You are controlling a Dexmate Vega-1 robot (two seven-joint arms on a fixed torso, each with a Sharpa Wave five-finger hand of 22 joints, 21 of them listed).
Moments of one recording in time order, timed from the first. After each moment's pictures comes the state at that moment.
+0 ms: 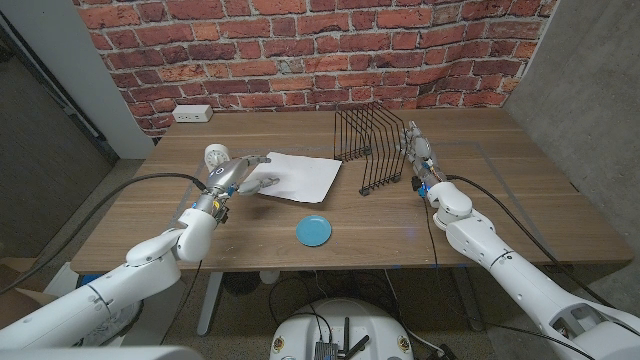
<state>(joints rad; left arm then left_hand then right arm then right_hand) 1.16 0.95 0.40 -1.84 0.39 0.11 0.49 0.57 -0.05 0.27 -0.10 0.18 0.53 -0.09 0.17 0.18 0.44 -0.14 0.17 0.18 0.38 -0.04 0.16 0.16 0.31 -0.04 0.18 0.17 -0.87 -0.47 -0.42 -1.41 0.54 0.21 -0.17 0.05 0.09 0.35 0.06 0.20 0.14 -0.02 0.19 0.17 0.13 0.00 0.19 0.19 0.04 -0.01 0.23 0.31 0.29 0.01 0.18 0.17</state>
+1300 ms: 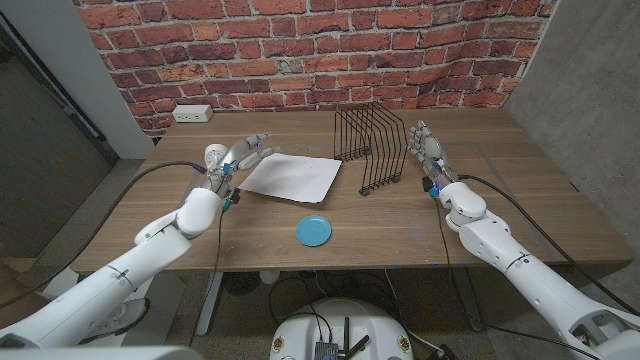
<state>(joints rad) 1.04 0.79 0.35 -1.70 -0.02 -0.12 0.33 0.49 0.03 0.29 -0.10 0.18 0.37 -0.08 0.17 0.17 0.26 -0.07 0.17 0.18 0.21 -0.04 0.16 0.17 0.21 -0.04 0.18 0.17 -0.91 -0.54 -0.39 -1.46 0.54 0.21 -0.16 0.05 0.09 0.35 0.05 0.20 0.14 -0.02 0.19 0.17 0.13 0.00 0.19 0.19 0.03 -0.01 0.23 0.31 0.28 0.00 0.18 0.17</state>
